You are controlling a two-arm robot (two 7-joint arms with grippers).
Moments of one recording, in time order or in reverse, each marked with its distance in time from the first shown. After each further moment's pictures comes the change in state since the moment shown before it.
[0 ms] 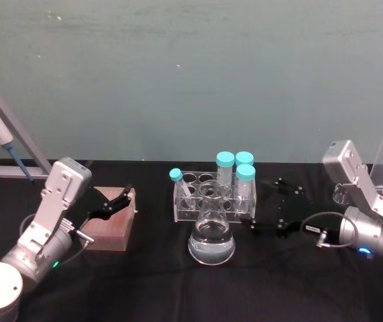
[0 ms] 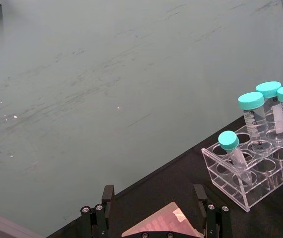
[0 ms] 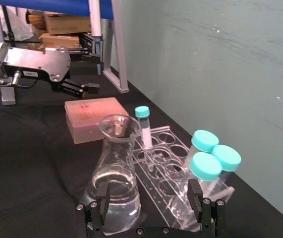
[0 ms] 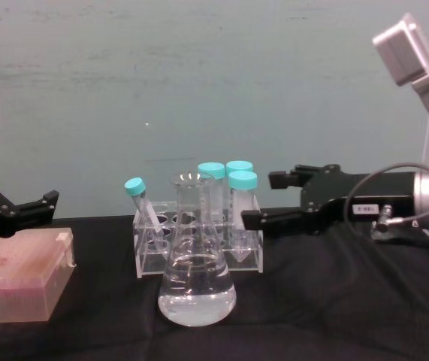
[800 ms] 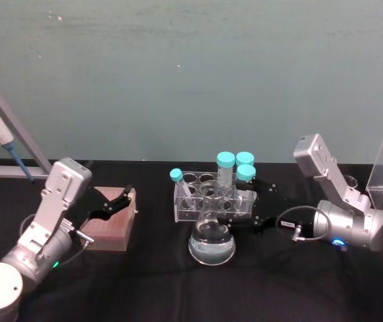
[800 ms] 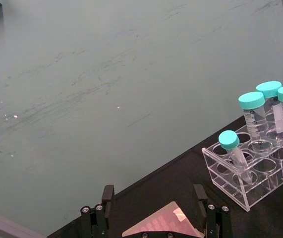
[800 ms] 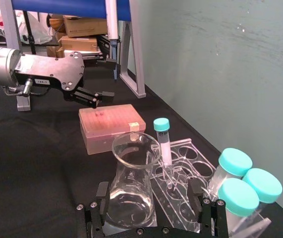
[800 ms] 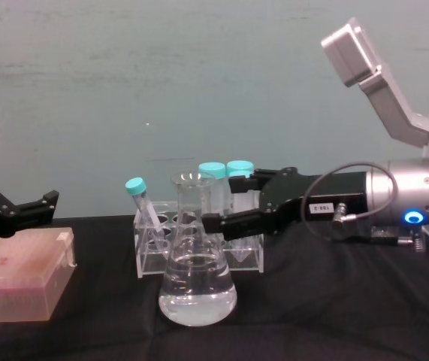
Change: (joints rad) left arm 0.000 0.000 0.000 0.000 0.000 0.000 0.000; right arm 0.103 -0.068 -0.090 0.142 0.036 -0.025 0.031
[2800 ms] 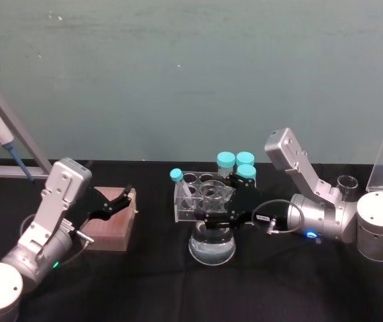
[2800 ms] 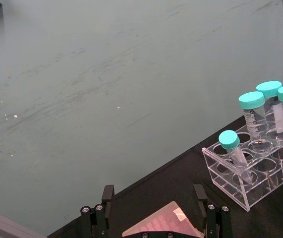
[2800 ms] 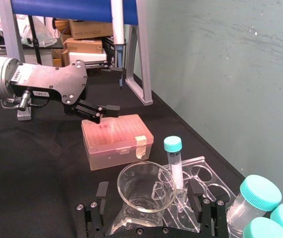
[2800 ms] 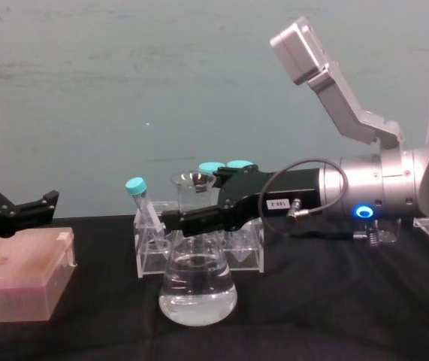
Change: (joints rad) left arm 0.000 0.000 0.000 0.000 0.000 0.000 0.000; right arm 0.078 -0.073 -0.084 0.110 0.030 -0.026 -0.033
